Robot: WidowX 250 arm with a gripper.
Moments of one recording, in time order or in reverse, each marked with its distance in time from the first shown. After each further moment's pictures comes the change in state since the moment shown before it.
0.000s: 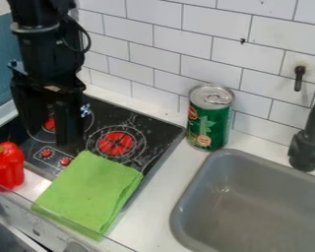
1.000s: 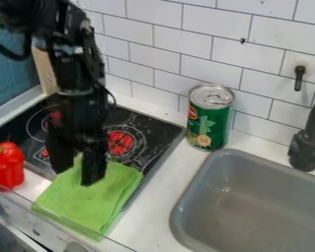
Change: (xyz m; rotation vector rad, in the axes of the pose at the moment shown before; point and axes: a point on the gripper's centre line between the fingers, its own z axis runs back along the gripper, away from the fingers) arm 0.026 0.004 -0.083 -0.073 0.173 0.001
